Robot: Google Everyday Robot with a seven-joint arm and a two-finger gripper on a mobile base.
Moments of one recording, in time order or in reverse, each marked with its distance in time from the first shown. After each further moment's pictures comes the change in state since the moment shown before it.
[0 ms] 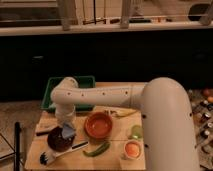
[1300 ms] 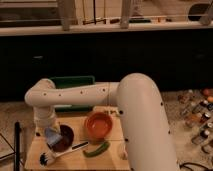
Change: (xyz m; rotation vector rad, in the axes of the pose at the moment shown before) arm -0.073 -0.071 0.015 -0.050 -0.145 -0.399
